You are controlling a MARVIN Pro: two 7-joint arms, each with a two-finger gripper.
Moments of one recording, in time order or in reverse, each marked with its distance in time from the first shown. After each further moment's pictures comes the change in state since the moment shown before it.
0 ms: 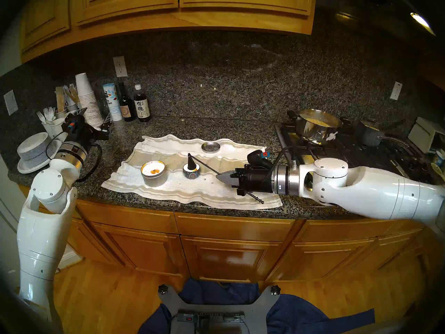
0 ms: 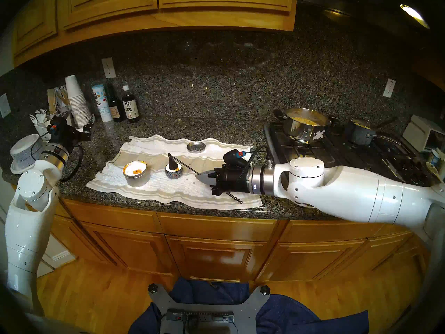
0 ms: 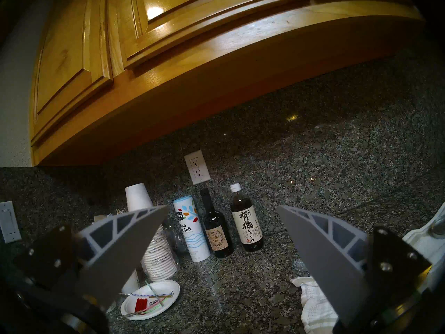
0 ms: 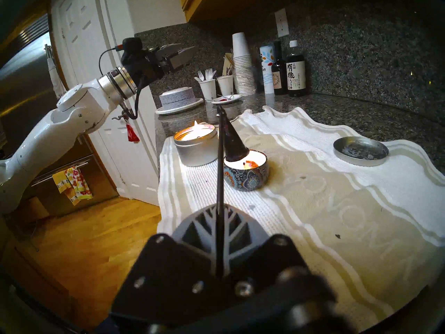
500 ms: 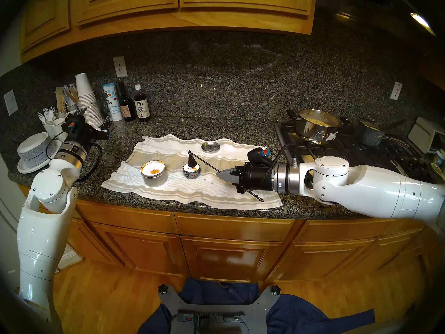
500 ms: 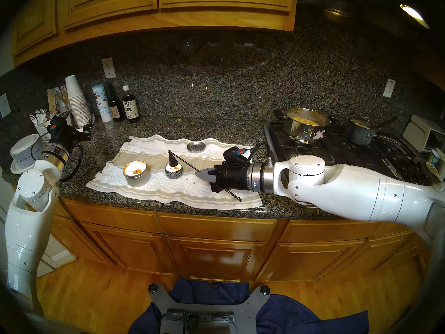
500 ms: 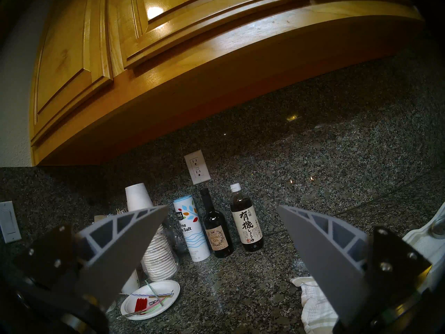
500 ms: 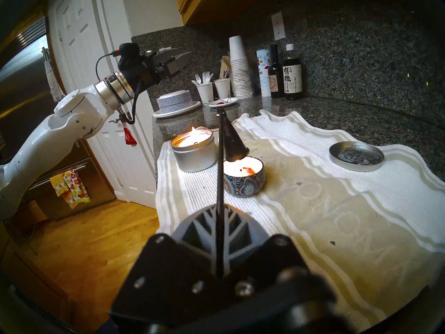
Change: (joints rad) left arm 0.001 0.003 0.002 0.000 -0.003 0.000 0.003; right arm 0.014 -0.004 0.008 -0.008 0.014 0.006 -0.016
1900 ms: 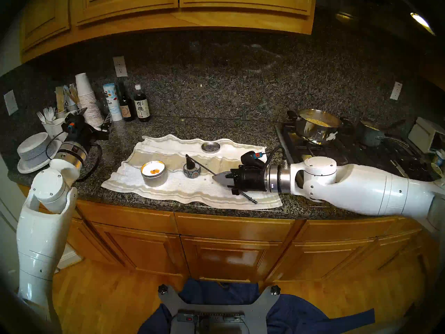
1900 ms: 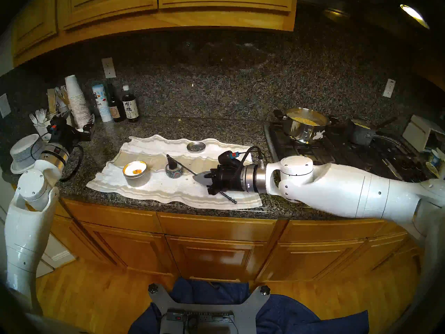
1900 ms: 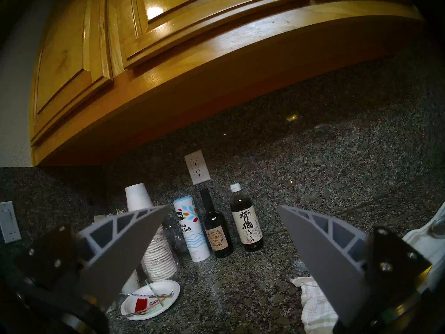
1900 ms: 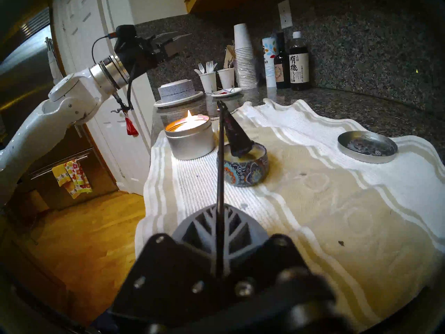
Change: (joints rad) left arm 0.003 0.008 0.004 0.000 -0.007 -0.002 0.007; right arm -0.003 -0.075 -0.033 0.103 -0.033 -0.017 0.047
